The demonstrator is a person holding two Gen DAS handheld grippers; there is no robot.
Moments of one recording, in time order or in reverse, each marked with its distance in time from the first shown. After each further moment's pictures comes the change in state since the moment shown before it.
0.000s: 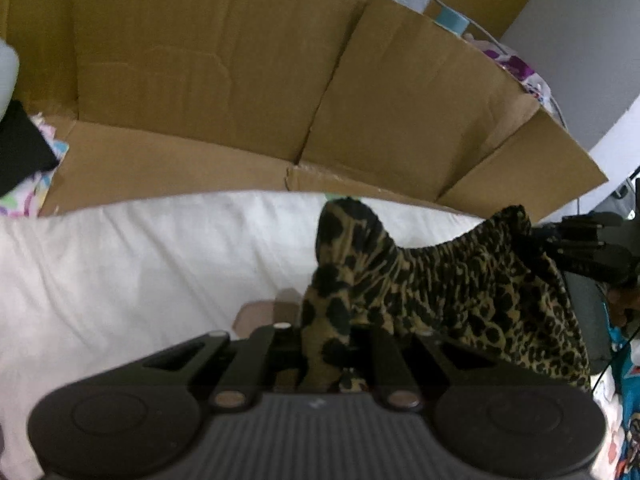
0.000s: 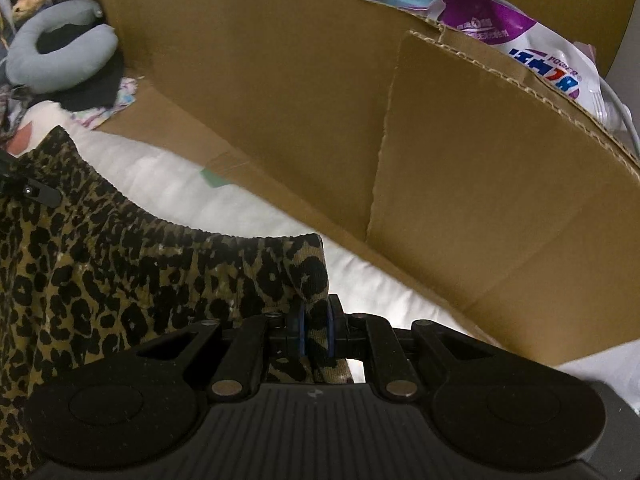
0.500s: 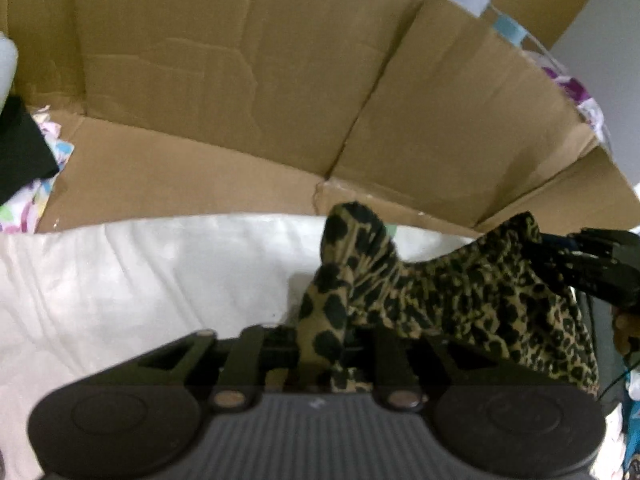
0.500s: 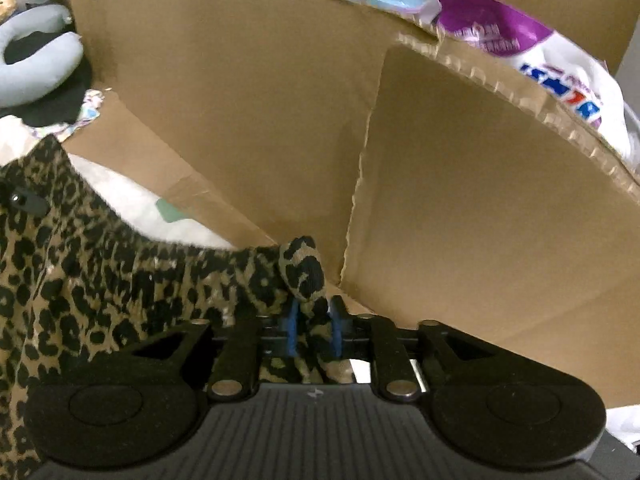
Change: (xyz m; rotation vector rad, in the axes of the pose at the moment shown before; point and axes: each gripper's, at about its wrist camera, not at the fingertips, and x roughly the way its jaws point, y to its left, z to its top) left arm 0.027 0.008 0.027 -0.075 0.030 0.076; right arm 0.045 -0.006 0.027 0.020 -0.029 -0.065
